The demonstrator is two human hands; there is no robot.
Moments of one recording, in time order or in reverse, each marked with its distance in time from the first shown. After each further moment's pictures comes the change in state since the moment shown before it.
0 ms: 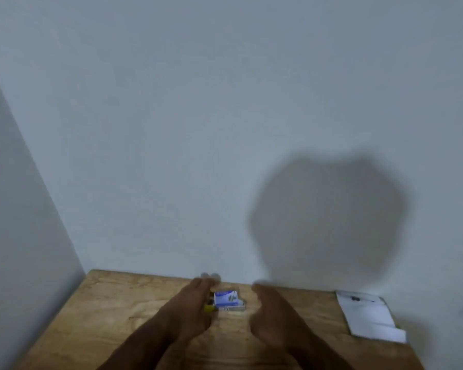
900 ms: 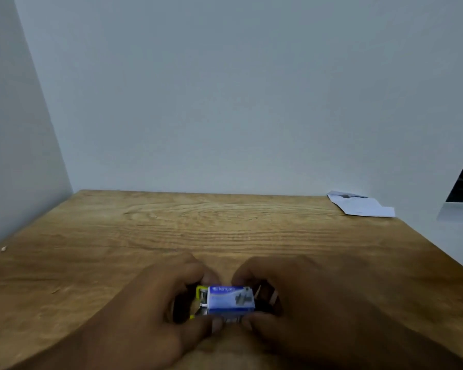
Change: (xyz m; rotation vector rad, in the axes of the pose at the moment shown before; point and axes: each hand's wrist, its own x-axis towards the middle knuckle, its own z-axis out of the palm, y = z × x) left_hand -0.196 -0.002 0.107 -0.164 0.243 0.399; right_hand -0.176 0.018 0.105 -0.281 0.245 -0.464
